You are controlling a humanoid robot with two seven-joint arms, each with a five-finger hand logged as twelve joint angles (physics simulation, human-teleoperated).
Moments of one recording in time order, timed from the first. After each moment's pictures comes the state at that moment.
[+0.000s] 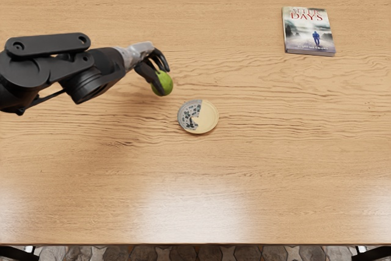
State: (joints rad) left arm -1.43 0.33 0.21 -1.11 0.36 0.19 0.32; right arm 0.00 0.00 0.17 0.18 -0.10 0.21 -0.06
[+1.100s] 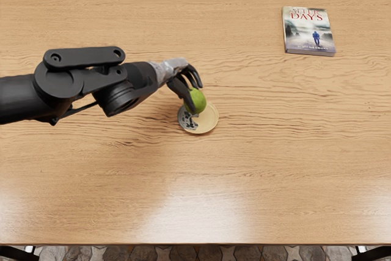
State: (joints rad) left arm -1.40 0.21 0.19 -1.11 0.34 0.19 0.32; right arm 0.00 0.00 0.17 0.18 -0.10 0.21 -0.06
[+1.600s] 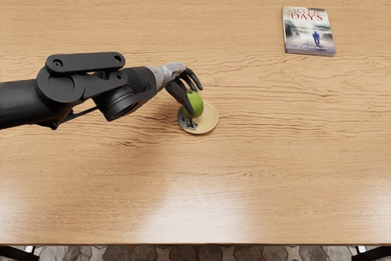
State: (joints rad) left arm -1.39 0.20 0.19 -1.10 0.34 0.21 0.32; right arm 0.00 0.00 0.17 0.18 -0.10 0.21 -0.06
